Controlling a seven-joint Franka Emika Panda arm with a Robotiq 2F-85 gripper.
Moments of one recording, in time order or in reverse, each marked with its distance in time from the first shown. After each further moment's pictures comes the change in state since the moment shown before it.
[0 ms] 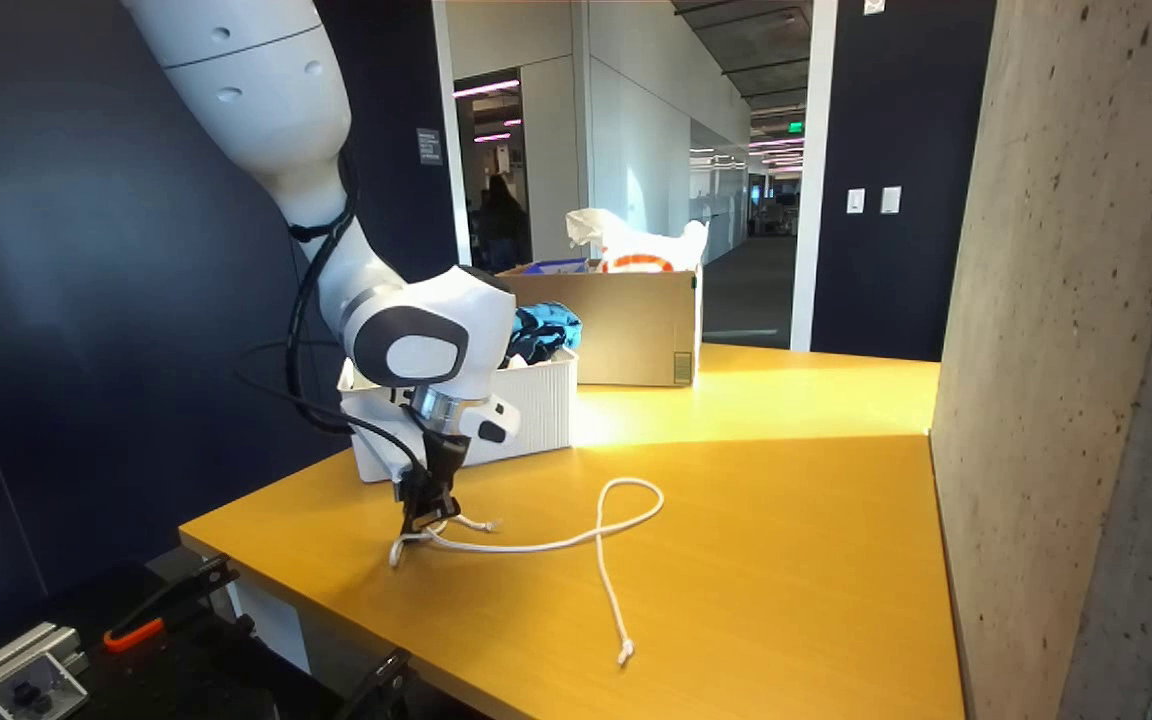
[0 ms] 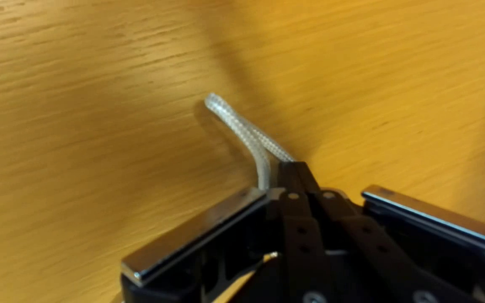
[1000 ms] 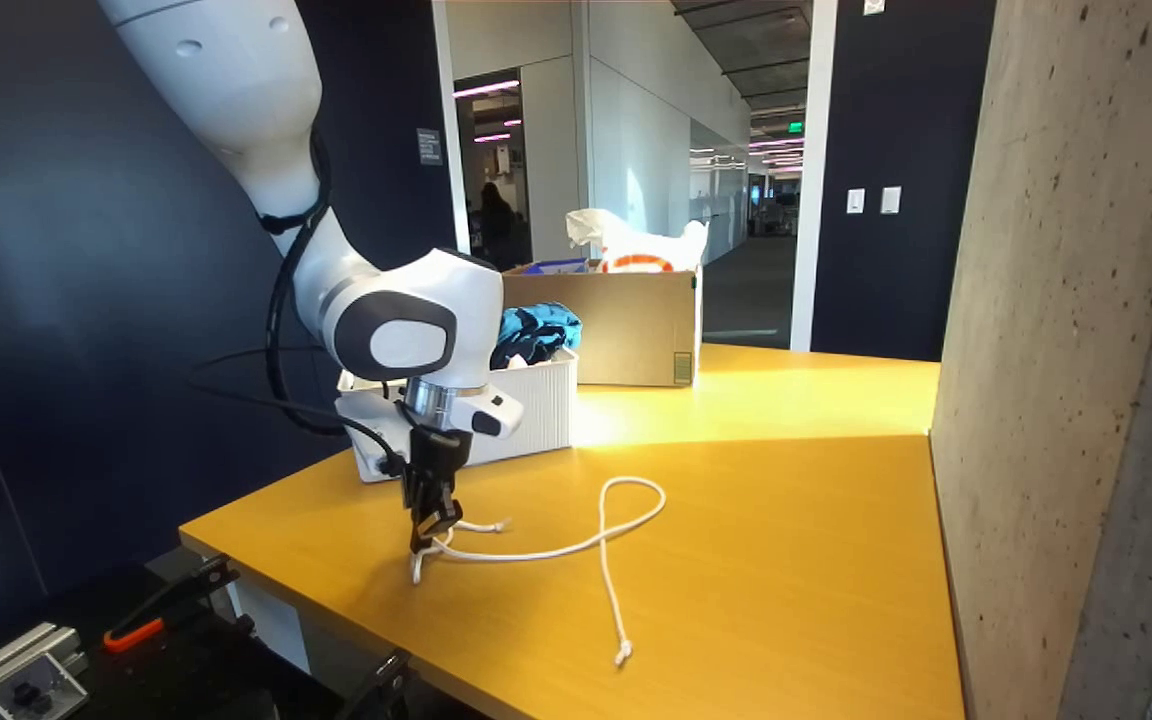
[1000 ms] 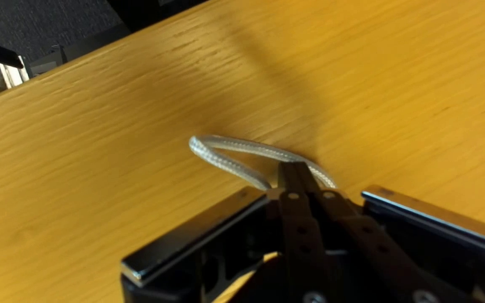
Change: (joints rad) arm 0.058 -0.091 -0.089 -0.119 -0.057 0.071 0.177
